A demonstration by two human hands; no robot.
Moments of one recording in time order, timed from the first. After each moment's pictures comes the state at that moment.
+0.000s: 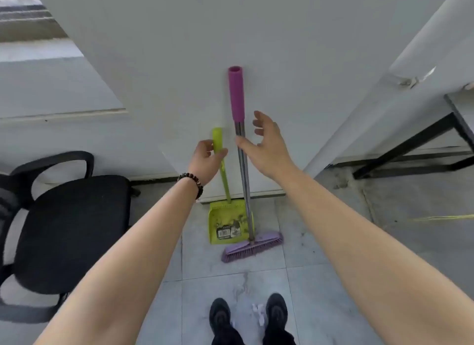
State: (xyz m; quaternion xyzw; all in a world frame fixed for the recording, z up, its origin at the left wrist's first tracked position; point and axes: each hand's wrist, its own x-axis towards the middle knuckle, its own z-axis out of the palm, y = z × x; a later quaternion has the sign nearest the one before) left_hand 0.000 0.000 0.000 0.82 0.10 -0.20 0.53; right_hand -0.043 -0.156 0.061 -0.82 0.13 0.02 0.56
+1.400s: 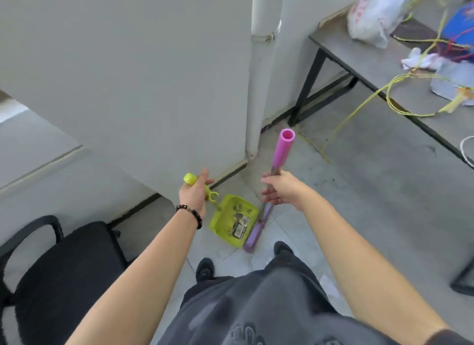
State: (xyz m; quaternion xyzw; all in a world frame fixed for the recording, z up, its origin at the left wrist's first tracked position) left_hand -0.158 0.010 0.049 0.67 0.19 -0.33 0.63; right_hand -0.294 -0.165 0.075 -0.58 0.49 0.14 0.64
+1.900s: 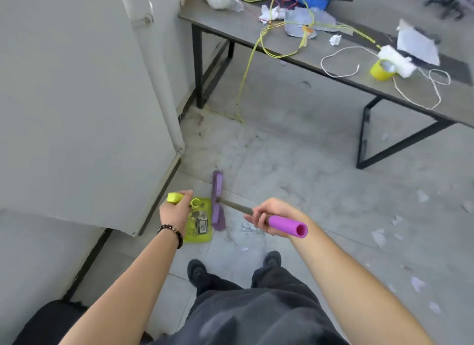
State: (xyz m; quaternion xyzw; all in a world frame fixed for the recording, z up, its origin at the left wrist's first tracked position) left_hand -0.183 0.080 0.015 0.73 -0.04 -0.49 0.48; right_hand -0.417 0.006 0.061 0.00 0.59 -0.04 0.81
